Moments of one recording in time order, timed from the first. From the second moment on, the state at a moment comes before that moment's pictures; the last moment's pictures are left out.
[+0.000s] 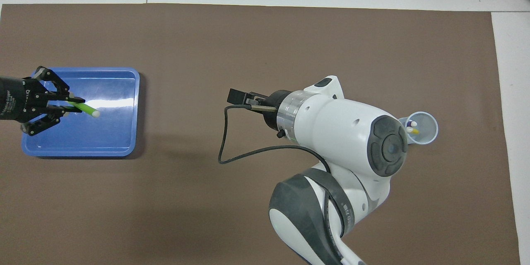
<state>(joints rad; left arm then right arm) 0.16 -0.12 -0.13 -1.91 -0.43 1.85 -1.18 0.23 0.12 0.38 -1.89 0.34 2.59 0.60</state>
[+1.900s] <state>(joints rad) -0.08 -0.28 -0.13 -2.05 -0.48 1.85 -1.81 0.48 0.16 0.38 -1.78 0.45 2.69 0.92</state>
